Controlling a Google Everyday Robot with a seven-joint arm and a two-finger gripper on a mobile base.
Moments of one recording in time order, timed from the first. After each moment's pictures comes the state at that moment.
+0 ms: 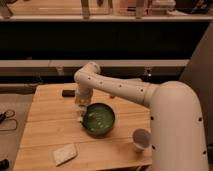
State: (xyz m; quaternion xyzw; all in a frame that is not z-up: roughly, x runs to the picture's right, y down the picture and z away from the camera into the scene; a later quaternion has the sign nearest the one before) arm -0.108 0.076 0.854 -0.12 -0.28 -0.63 0.71
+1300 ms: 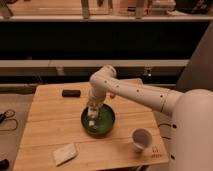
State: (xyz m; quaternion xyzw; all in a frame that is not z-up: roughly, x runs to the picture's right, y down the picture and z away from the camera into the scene) arm -0.054 0.091 0.843 -0.13 -0.28 -0.63 0.71
